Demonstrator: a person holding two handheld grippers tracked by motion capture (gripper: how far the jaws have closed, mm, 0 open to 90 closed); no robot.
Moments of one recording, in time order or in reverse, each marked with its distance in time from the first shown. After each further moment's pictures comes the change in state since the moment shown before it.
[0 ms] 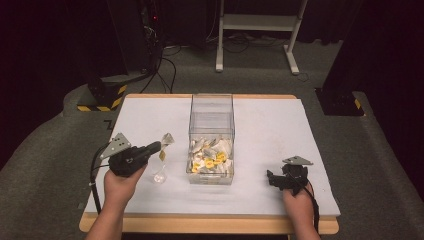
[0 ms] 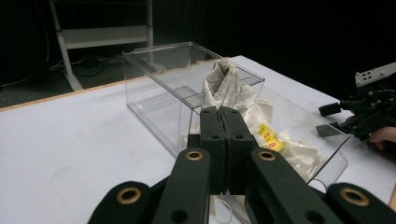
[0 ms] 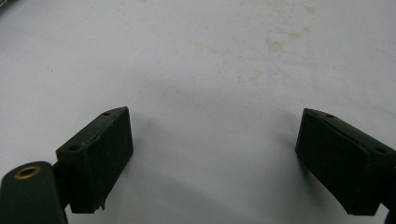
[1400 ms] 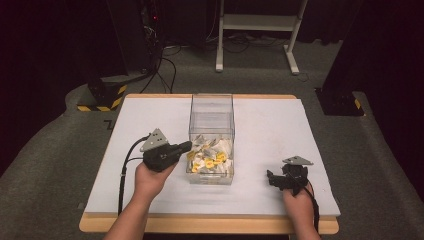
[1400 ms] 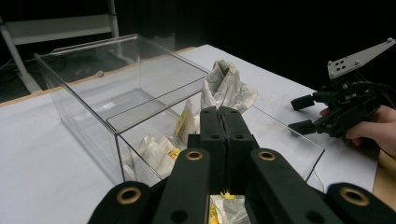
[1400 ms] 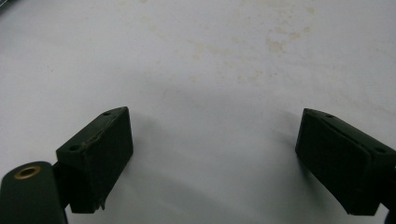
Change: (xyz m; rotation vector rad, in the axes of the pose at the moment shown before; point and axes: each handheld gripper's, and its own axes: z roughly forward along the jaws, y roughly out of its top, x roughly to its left) left arm -0.043 0.014 0.069 0.057 -0.117 0.053; right arm 0.000 0.000 0.000 -0.001 0.000 0.000
